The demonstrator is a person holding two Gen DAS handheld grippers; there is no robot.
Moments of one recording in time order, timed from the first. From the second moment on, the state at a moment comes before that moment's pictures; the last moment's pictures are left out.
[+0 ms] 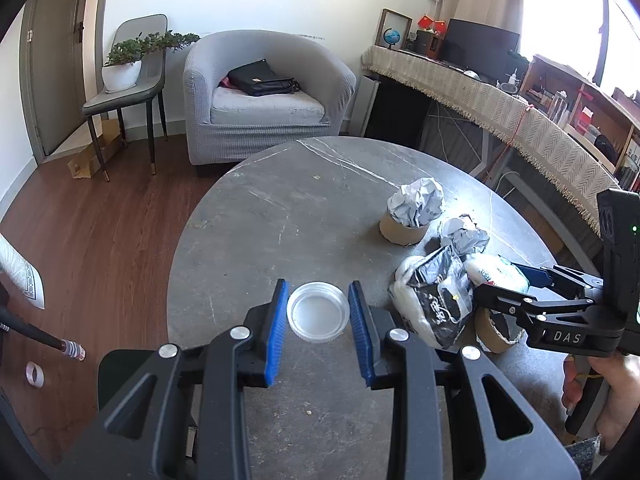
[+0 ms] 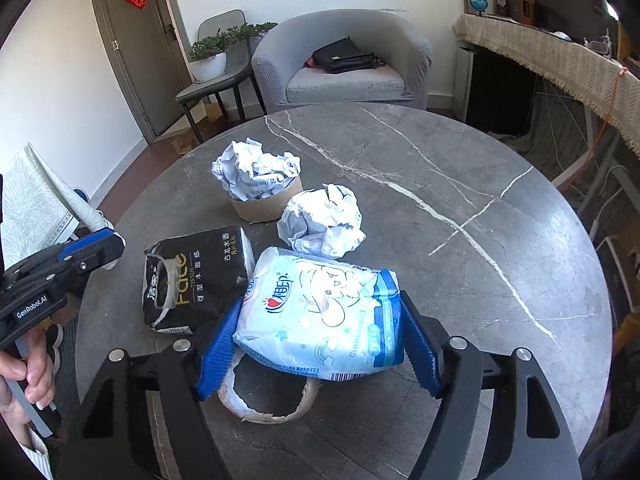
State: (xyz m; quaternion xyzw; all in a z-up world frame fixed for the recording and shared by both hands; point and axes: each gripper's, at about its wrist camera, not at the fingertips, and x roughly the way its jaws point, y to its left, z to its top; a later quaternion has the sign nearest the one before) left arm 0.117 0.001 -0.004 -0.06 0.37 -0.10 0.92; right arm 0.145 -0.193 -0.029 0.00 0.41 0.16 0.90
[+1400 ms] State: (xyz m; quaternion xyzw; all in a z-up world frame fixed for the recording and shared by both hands) left arm 0.068 0.173 -0.025 -0.09 0.40 0.01 0.91; right arm 0.130 0.002 0.011 -0.04 0.34 0.31 0.89
